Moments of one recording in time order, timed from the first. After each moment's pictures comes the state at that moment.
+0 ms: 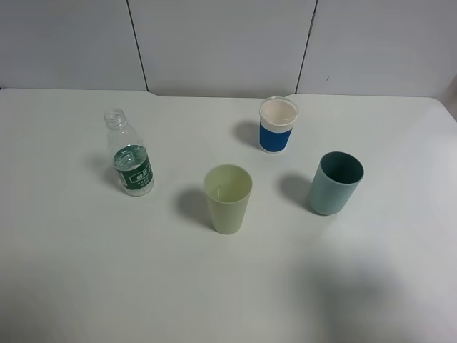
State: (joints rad) left arm -0.08 0.16 -0.61 0.21 0.97 -0.23; right arm -0.04 0.00 -0.50 -0.04 1.07 0.08
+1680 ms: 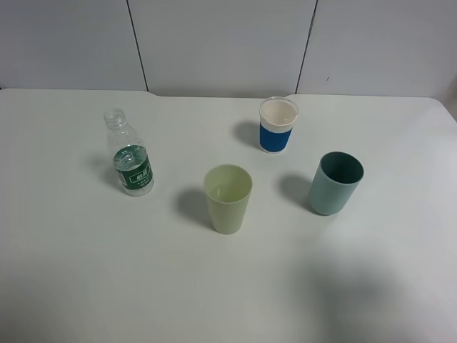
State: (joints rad) left arm 0.12 -0.01 -0.51 0.06 1.05 -0.10; right arm -0.04 0.00 -0.50 -0.04 1.07 0.08
